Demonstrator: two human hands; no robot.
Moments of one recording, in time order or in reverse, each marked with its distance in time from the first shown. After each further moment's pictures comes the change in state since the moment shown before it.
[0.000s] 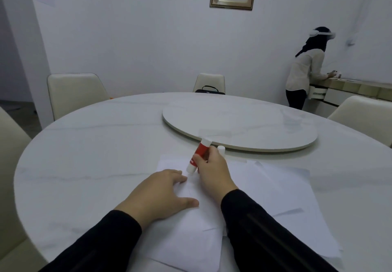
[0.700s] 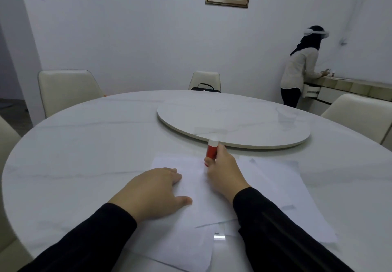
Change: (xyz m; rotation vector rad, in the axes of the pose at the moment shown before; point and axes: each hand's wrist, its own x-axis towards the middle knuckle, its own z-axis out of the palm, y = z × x) left_hand -0.001 0.010 -0.008 0.238 -0.093 0.069; right_hand 0.001 0.014 -0.034 -0.300 -0.006 -0.049
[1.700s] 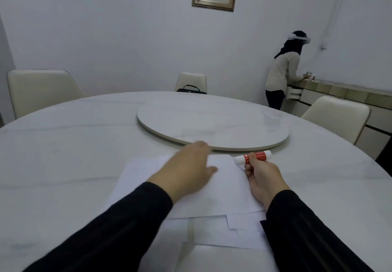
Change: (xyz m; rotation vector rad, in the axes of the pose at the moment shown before) left_hand 0.065 0.094 -0.008 -0.143 0.154 0.225; right_hand 0.015 0.074 -0.098 0.957 0.399 0.456
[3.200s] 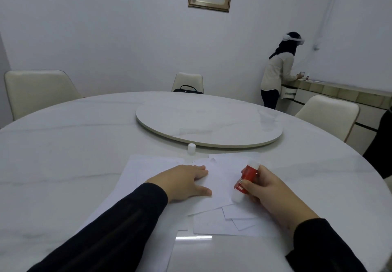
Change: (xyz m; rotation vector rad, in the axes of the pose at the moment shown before) left_hand -0.010 -0.028 0.025 -0.037 -0.394 -0.046; right_hand -0.077 -0.009 -0.040 -0.718 -0.338 -0.211
